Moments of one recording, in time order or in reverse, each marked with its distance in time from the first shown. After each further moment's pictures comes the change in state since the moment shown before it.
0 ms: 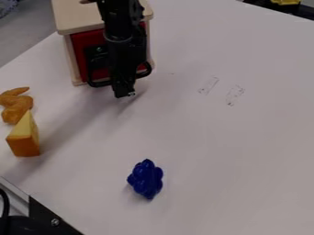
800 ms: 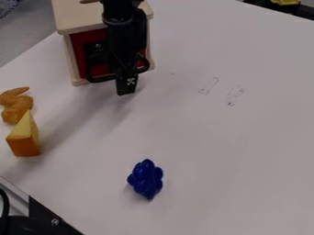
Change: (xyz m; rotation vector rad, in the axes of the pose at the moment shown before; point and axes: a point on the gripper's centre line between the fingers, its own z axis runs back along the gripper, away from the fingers) arm -0.001 0.007 0.018 -0.021 0.010 -0.010
